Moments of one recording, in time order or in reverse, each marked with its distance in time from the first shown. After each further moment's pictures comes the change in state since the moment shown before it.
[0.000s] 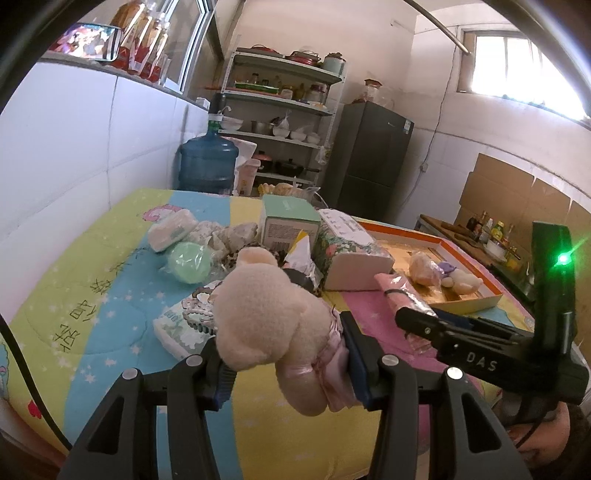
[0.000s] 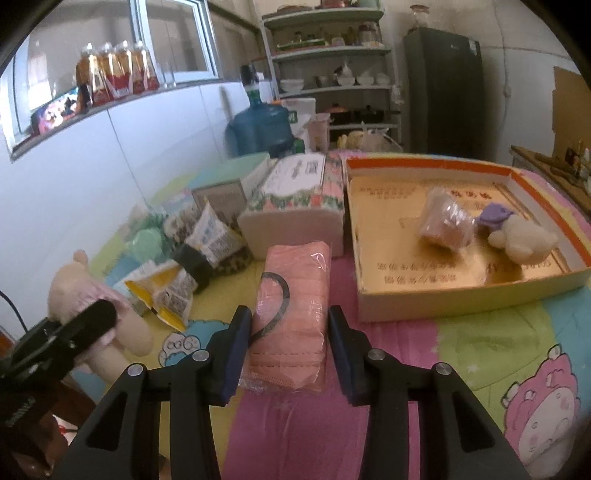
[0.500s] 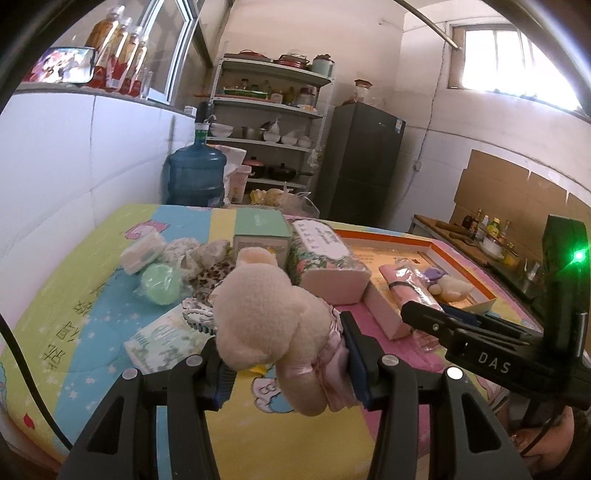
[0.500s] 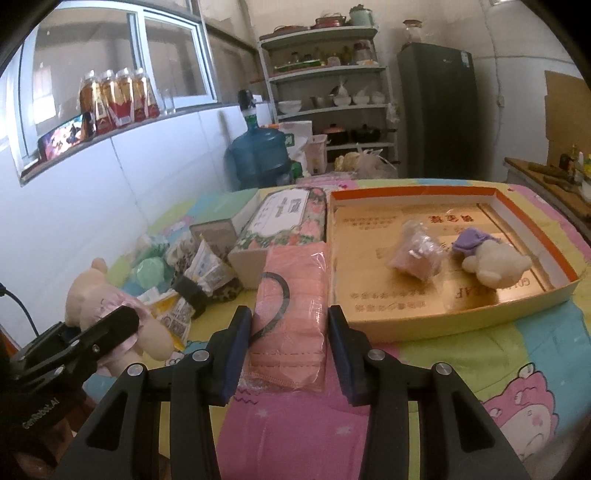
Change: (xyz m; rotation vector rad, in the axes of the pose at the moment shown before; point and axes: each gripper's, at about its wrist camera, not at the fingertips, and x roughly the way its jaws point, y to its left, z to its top) left arm 0.008 -0.033 0.016 0.036 -0.012 -0.008; right arm -0.027 -0.021 0.012 0.019 -0.075 0.001
